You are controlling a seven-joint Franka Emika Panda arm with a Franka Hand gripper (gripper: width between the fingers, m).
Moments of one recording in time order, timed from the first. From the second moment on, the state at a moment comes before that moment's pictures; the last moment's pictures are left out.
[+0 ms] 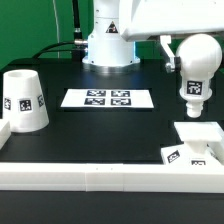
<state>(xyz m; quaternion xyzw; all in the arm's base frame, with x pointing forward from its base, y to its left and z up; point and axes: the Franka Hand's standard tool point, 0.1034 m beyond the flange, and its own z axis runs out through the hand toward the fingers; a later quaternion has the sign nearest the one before) 0.623 0.084 0.149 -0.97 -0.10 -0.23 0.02</state>
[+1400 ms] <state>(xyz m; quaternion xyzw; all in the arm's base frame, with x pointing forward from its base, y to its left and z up) 0.642 0.090 0.135 -0.96 -0.17 -0.23 0.00</state>
